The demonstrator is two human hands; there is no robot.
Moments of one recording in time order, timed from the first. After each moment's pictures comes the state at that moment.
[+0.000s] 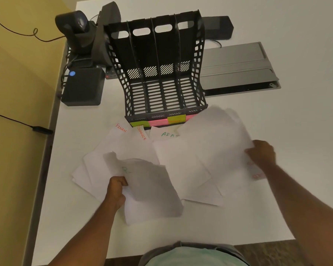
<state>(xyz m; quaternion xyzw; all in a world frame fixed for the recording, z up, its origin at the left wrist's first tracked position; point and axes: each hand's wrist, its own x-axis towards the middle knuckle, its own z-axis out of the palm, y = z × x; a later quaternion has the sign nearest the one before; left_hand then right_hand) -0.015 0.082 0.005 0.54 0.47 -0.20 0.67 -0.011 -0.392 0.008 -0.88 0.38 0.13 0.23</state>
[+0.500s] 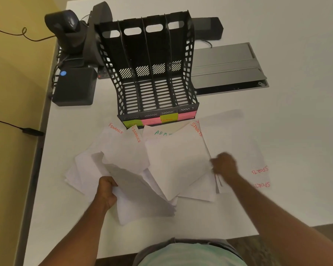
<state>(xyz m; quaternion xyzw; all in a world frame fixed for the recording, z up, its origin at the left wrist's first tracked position) -0.019 0.086 0.020 0.51 0.45 -0.20 0.71 -0.039 -0.297 -0.005 -0.77 0.45 0.16 0.43</state>
